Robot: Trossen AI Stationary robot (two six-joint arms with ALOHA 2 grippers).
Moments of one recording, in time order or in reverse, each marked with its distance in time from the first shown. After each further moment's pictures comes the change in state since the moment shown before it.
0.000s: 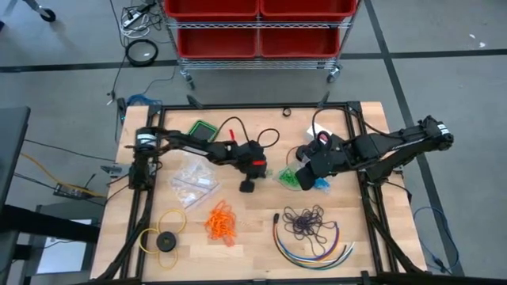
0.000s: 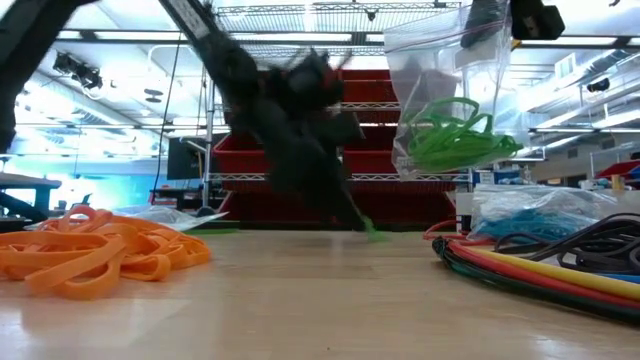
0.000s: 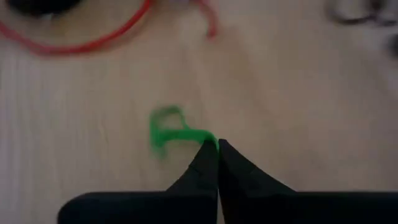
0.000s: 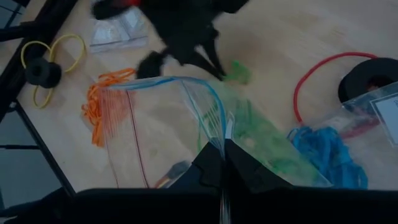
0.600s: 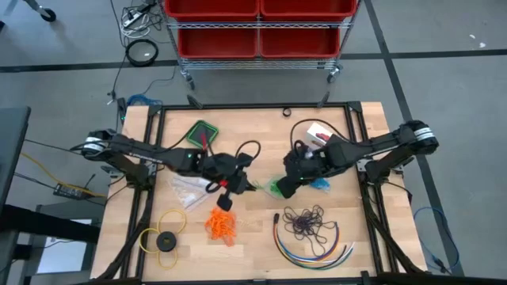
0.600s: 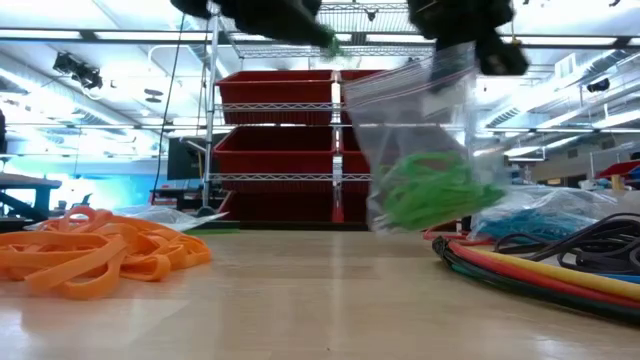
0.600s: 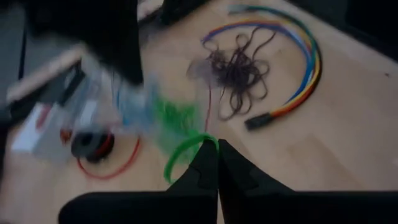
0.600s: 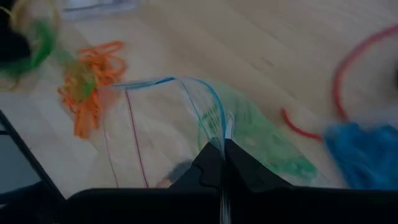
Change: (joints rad) left arm -0.275 -0.487 -0.017 -0.248 -0.205 0.146; right arm -0.055 0.219 0.000 0.139 -0.129 -0.036
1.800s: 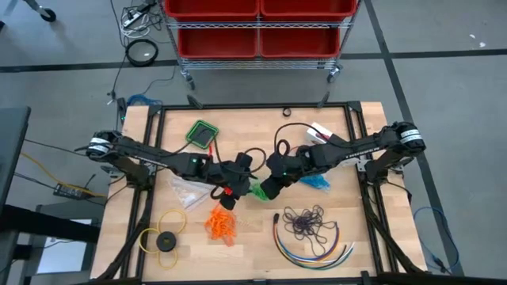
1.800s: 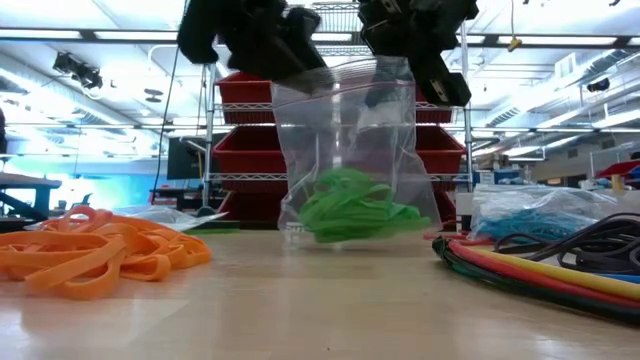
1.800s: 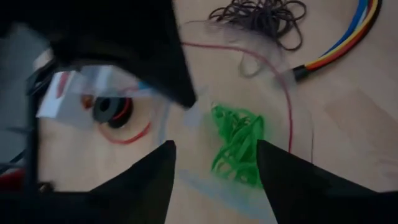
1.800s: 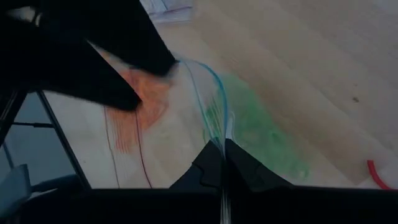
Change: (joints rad) left arm -0.036 0.054 0.004 -0.052 -0.206 0.041; right arm -0.074 0.136 0.000 0.288 -0.140 -0.112
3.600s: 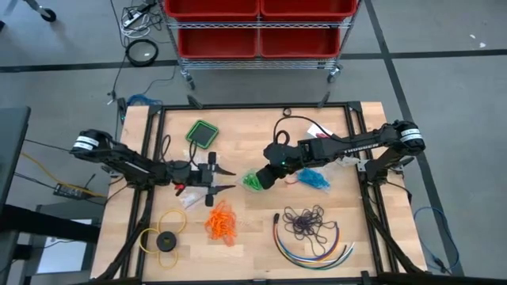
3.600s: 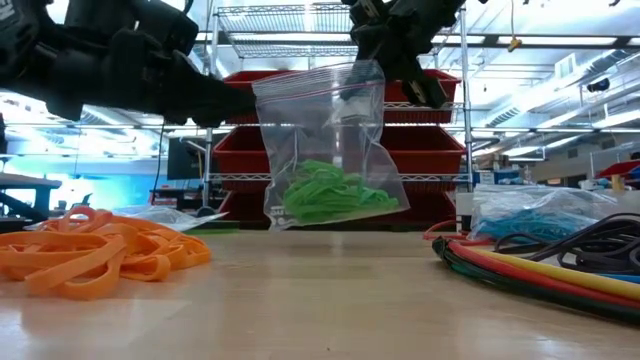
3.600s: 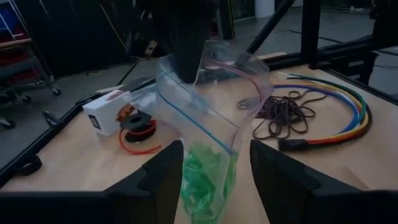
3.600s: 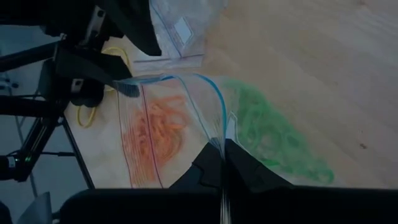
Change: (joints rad) left arm 0.024 -0.163 -0.848 1.300 0.024 -0.329; right arm -0.070 -0.003 0.000 0.109 0.005 -0.020
